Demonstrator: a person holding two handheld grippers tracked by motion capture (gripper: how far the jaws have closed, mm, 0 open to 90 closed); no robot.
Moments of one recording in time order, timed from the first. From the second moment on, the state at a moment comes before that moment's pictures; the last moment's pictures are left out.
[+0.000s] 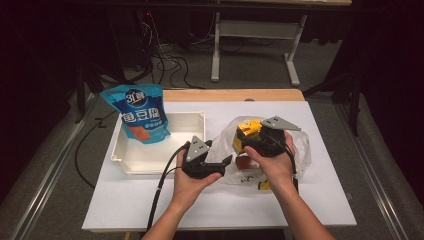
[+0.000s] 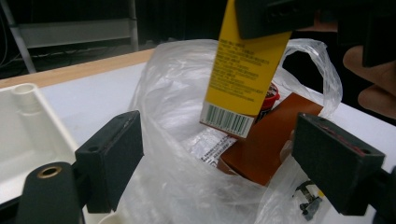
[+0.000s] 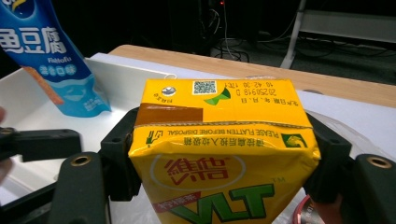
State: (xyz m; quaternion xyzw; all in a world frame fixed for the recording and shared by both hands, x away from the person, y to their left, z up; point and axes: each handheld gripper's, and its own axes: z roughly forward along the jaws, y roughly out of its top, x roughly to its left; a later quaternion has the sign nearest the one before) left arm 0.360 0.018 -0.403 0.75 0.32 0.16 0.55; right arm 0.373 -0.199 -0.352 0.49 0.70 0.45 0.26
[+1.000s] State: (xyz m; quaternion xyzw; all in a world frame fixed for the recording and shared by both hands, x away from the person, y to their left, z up) left arm 0.378 -0.010 -0.409 0.77 0.29 0.15 0.55; right arm 0.362 -0.179 -0.348 0.45 0.72 0.47 0.23
